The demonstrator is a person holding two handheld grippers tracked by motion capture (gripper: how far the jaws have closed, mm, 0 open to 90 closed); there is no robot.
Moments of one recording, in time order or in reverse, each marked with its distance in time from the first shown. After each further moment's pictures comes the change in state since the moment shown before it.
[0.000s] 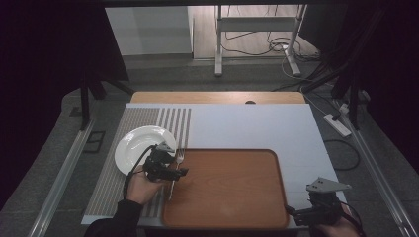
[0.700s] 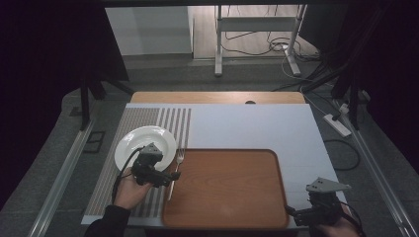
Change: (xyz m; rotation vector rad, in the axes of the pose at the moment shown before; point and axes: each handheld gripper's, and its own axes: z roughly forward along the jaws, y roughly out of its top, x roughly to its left) left arm 0.008 -0.020 -0.025 -0.090 -0.021 0.011; right arm 0.000 0.000 0.000 0.004 -0.001 0.000
